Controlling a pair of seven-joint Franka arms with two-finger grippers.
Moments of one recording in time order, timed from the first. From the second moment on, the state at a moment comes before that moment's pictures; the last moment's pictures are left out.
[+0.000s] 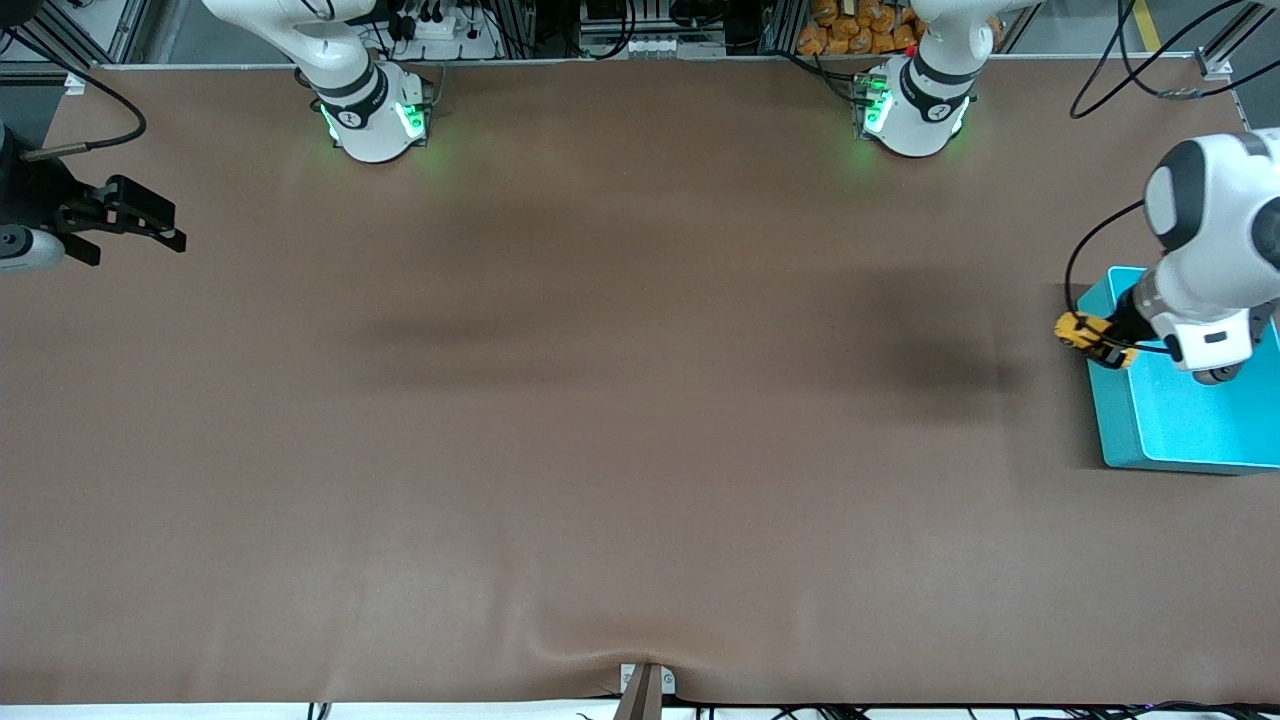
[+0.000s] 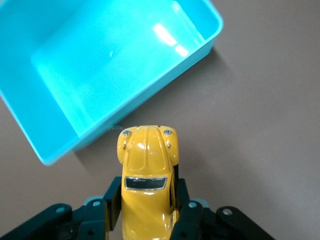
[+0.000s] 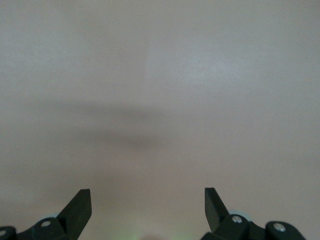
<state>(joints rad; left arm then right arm) 0.30 0.09 -0.13 -2.09 0.25 2.11 -0.75 0.07 -0.05 -0.08 -1.62 0.05 1.51 -0.14</state>
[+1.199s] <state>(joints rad) 0.66 0.43 -0.12 -1.98 0.26 2.41 0.20 0.09 -0.04 -0.08 -1.62 0.05 1.51 -0.14</state>
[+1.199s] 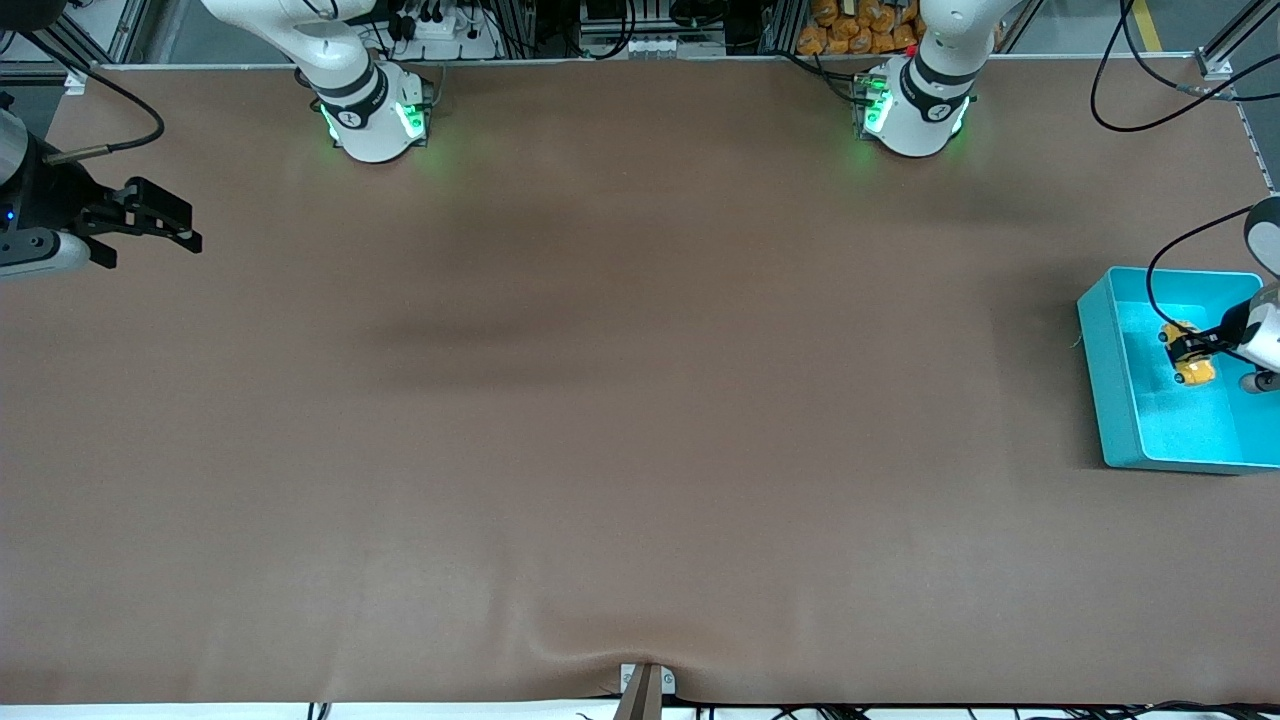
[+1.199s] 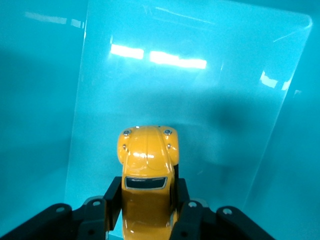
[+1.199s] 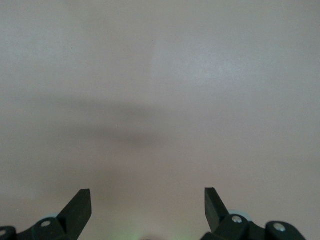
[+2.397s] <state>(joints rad) 0.66 0.54 -0.12 -1.95 0.35 2.50 0.20 0.09 -0.04 -0.08 -1.62 0.05 1.52 -0.14</state>
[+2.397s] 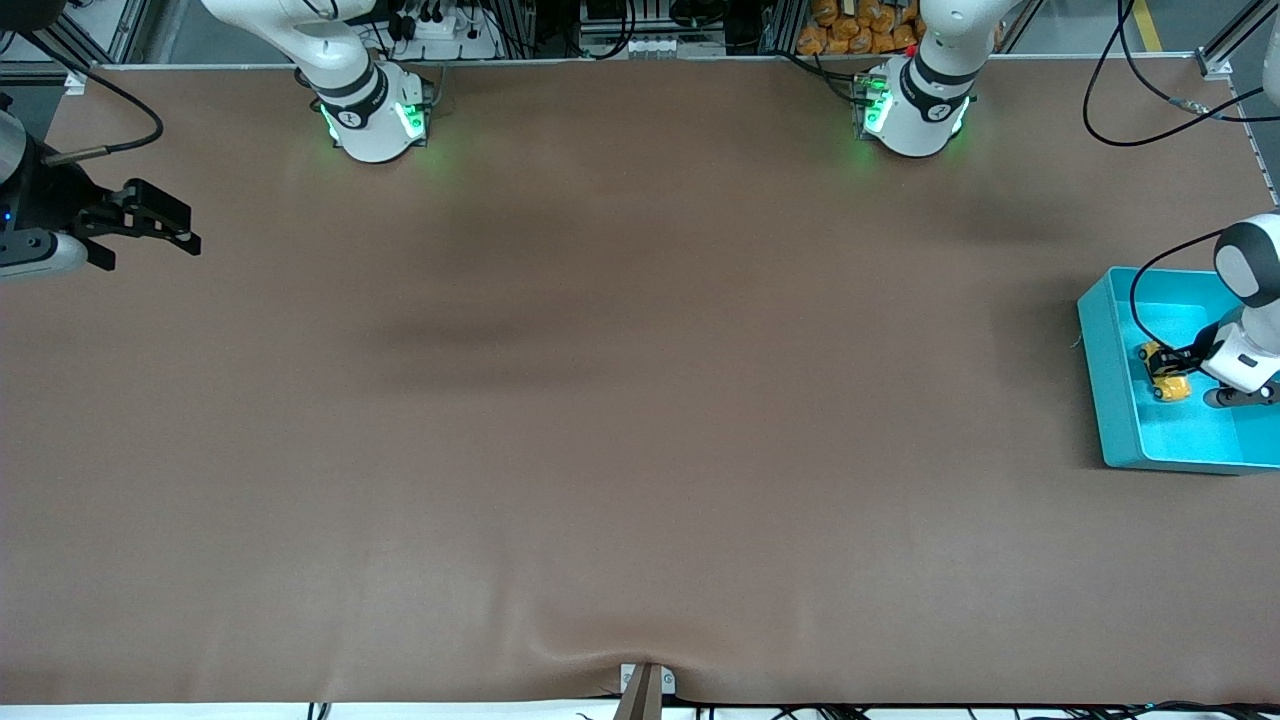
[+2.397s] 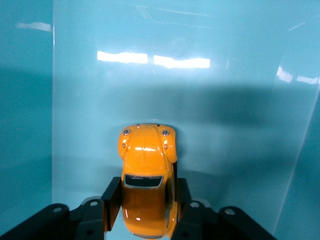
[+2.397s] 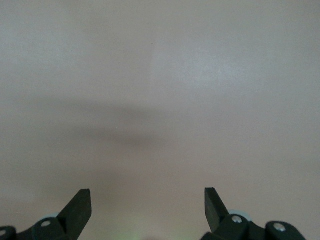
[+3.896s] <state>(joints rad) 0.33 0.07 -0.23 -1.48 0.11 1.60 0.16 0.09 -0.04 -0.08 -1.61 0.05 1.53 -0.14</state>
